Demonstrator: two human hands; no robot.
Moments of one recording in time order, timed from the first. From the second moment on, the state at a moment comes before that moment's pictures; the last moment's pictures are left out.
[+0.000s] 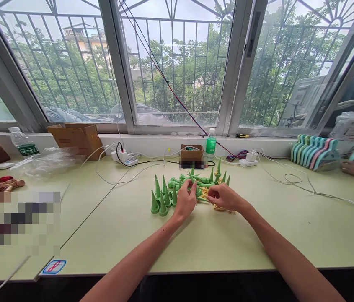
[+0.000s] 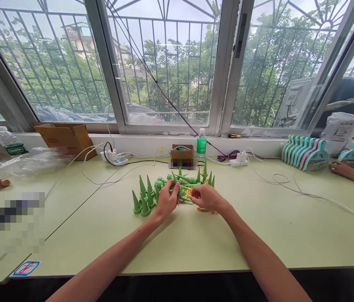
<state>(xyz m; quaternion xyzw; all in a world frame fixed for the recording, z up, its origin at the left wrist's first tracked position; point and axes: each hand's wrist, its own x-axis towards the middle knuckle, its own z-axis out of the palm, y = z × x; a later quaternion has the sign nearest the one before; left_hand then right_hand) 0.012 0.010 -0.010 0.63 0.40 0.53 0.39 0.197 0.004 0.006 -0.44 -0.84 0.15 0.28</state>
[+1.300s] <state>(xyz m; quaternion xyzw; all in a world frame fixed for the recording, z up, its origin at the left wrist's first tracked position) 0.009 0.011 -0.012 0.69 0.43 0.51 0.28 0.178 0.005 -0.004 -0.40 -0.81 0.16 0.41</state>
